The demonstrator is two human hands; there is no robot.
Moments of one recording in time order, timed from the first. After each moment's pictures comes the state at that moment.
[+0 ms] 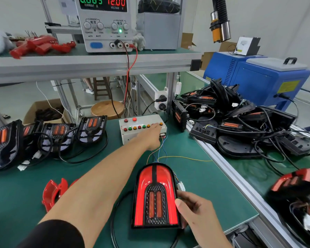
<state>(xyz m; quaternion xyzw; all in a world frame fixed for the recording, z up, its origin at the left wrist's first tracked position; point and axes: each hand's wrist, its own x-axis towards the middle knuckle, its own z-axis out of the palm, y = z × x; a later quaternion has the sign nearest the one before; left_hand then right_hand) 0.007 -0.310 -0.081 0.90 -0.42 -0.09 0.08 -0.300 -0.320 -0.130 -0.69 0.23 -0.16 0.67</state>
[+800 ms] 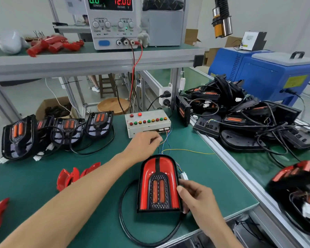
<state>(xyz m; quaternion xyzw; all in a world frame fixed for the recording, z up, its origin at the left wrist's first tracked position) -0.064 -0.220 -0.064 0.83 -0.43 -0.03 0.35 -0.300 -0.318 -0.127 -0.69 0.22 -0.16 0.67</state>
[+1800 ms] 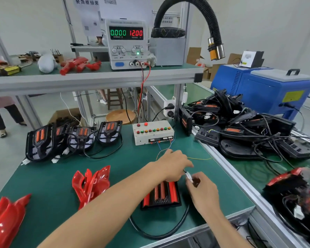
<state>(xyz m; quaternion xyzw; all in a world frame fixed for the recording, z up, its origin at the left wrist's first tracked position) -0.153 -0.252 -0.037 0.80 -0.60 -0.02 -0.07 -0.281 -0.336 -0.124 -0.84 0.37 -0.19 0.35</state>
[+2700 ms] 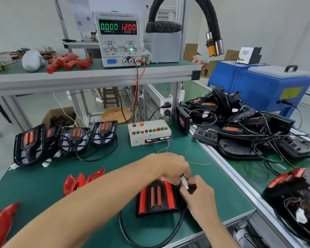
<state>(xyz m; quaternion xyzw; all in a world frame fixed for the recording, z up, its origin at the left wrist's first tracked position) -0.146 -0.265 -0.012 0.72 -0.68 -0.09 -0.13 -0.283 -0.332 -0.129 -0.81 0.30 -0.24 0.44</state>
